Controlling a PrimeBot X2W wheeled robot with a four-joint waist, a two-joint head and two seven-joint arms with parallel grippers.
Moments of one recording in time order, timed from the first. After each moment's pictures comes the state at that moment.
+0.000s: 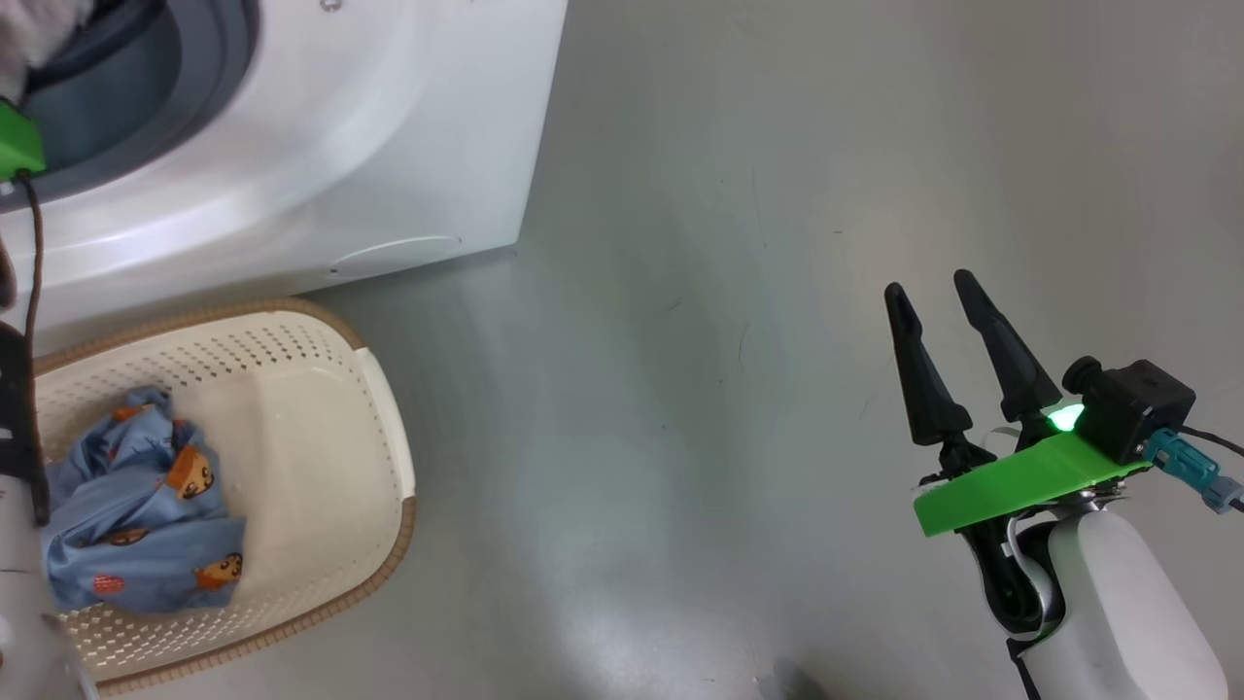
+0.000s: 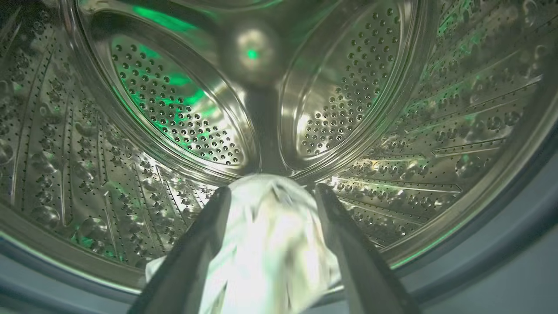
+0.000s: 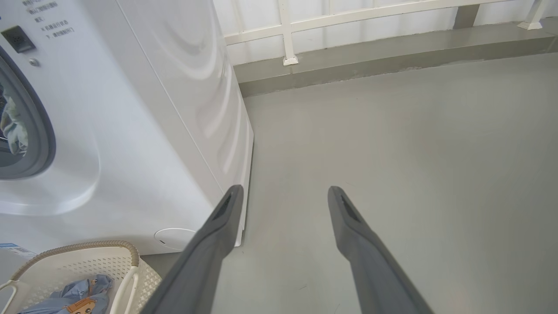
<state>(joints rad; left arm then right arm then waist) -1.10 0.23 0.14 0.84 -0.14 -0.13 -0.26 -0.36 -0.13 0.11 0.22 0.40 0.13 -0.25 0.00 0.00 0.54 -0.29</state>
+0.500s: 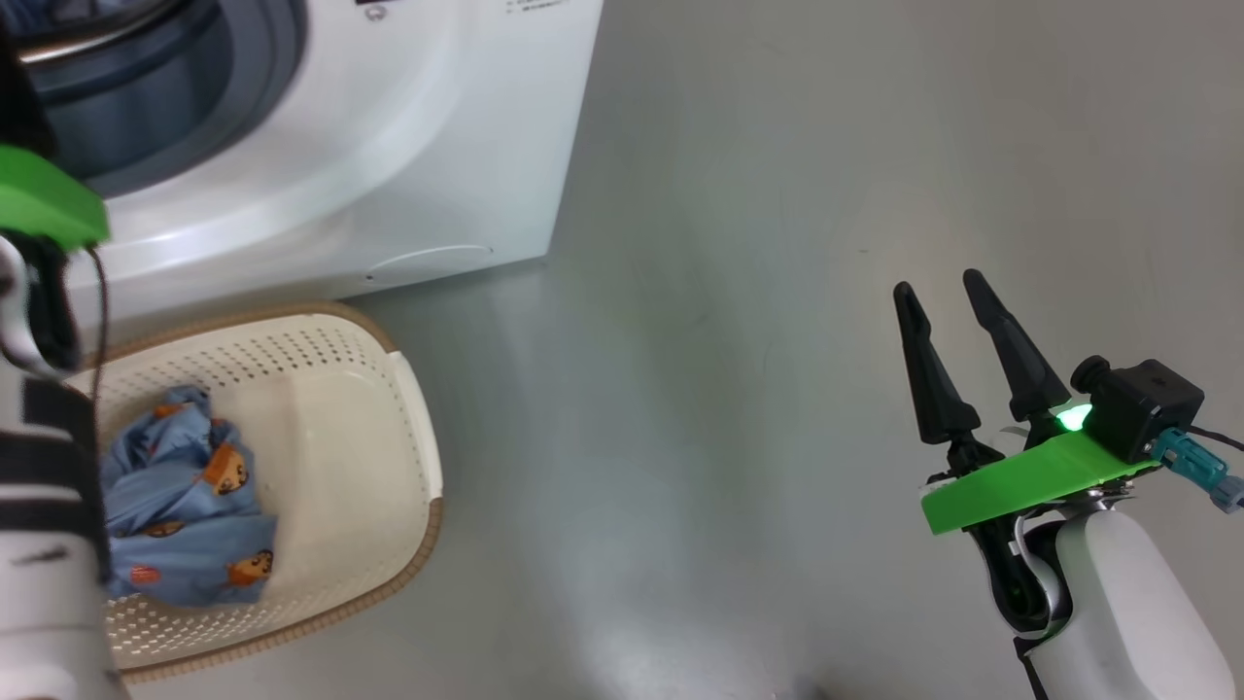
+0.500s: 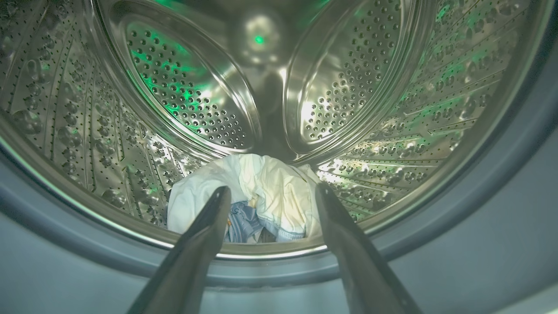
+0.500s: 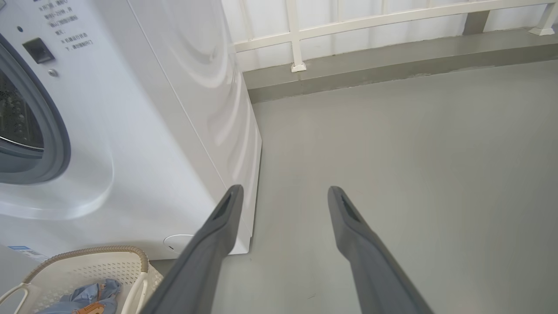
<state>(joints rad) -0.98 0.18 0.17 0.77 -0.14 -0.13 -0.26 -0.36 -0.14 0.10 0.23 0.40 0.13 -0.25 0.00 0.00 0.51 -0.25</state>
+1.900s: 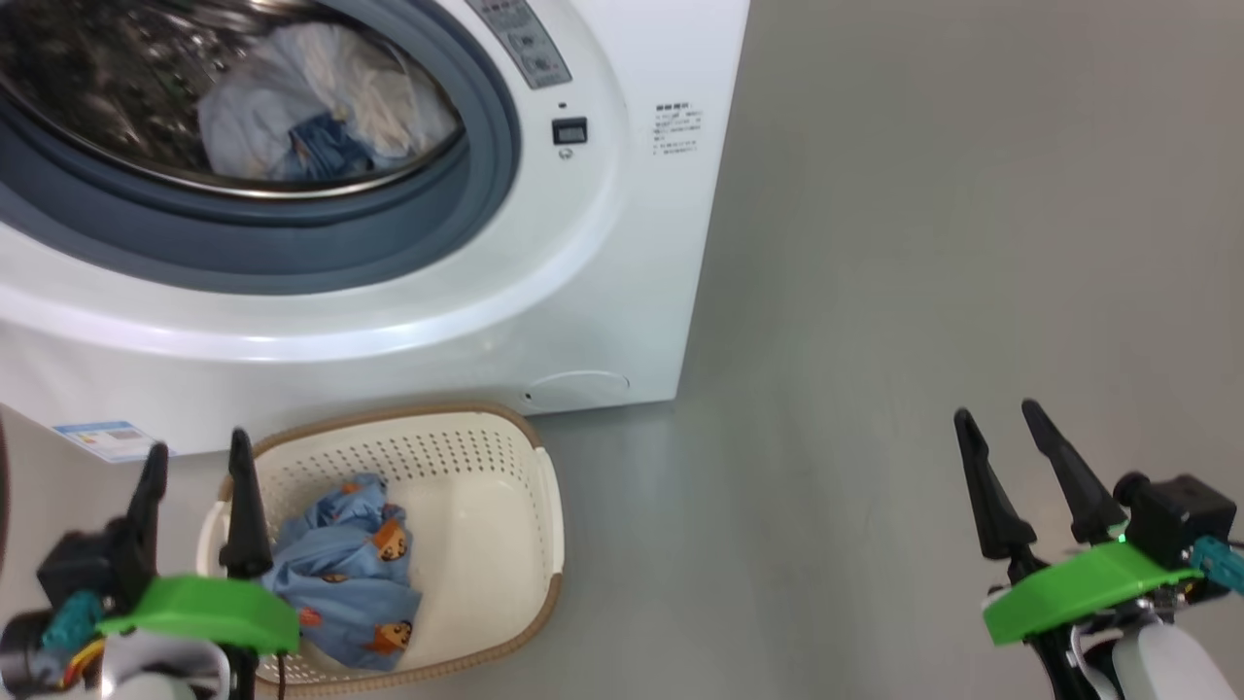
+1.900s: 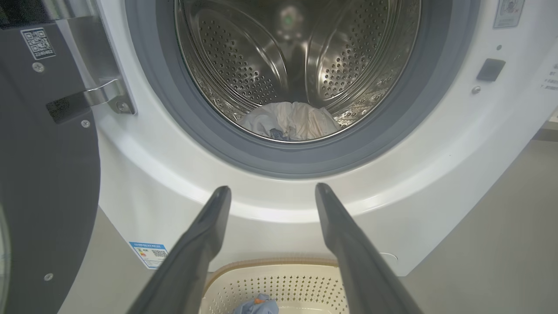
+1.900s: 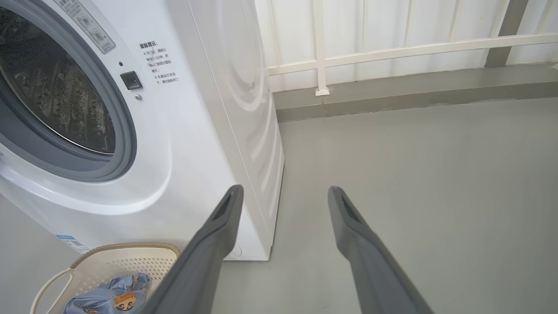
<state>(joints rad) -0.24 0.05 0.14 0.35 -0.16 -0.13 -0.26 -0.18 -0.20 0.05 0.24 0.38 0.13 -0.25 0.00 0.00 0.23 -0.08</state>
